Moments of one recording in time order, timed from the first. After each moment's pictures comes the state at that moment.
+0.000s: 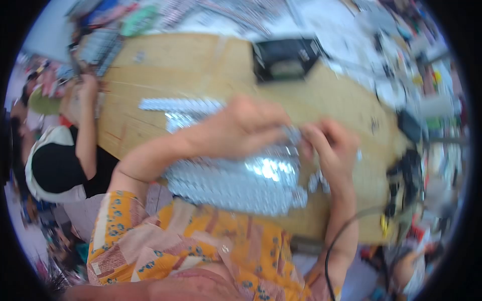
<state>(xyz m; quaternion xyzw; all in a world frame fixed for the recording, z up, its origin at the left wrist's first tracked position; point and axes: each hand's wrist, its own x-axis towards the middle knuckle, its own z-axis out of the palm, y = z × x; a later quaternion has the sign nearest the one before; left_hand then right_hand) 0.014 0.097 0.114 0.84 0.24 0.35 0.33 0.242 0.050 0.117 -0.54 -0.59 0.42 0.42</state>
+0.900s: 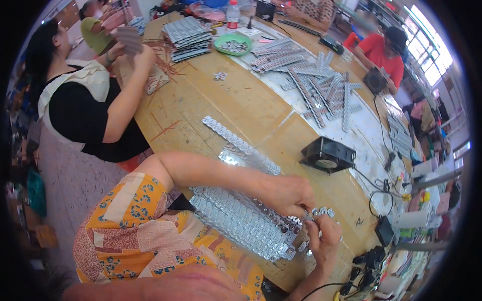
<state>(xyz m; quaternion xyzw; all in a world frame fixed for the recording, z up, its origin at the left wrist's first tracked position) 0.015 0.093 0.113 0.84 0.20 0.32 0.39 0.255 0.040 0.122 -0.42 -0.83 0.25 0.27</state>
